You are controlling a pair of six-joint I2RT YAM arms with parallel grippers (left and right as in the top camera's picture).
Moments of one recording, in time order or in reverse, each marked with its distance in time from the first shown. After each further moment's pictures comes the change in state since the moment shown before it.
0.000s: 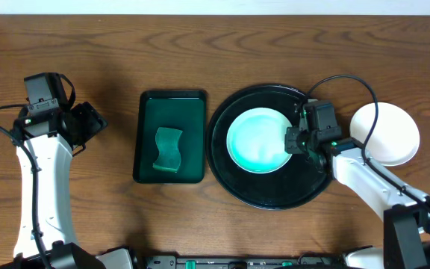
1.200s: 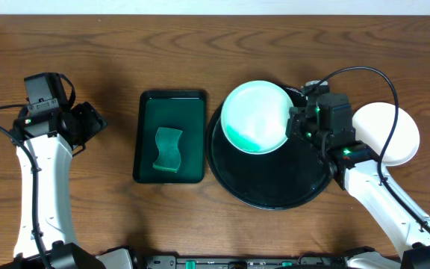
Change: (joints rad) left arm 0.000 0.000 0.000 -0.001 0.000 0.000; right arm -0.001 -0.171 -0.002 0.149 -0.066 0.000
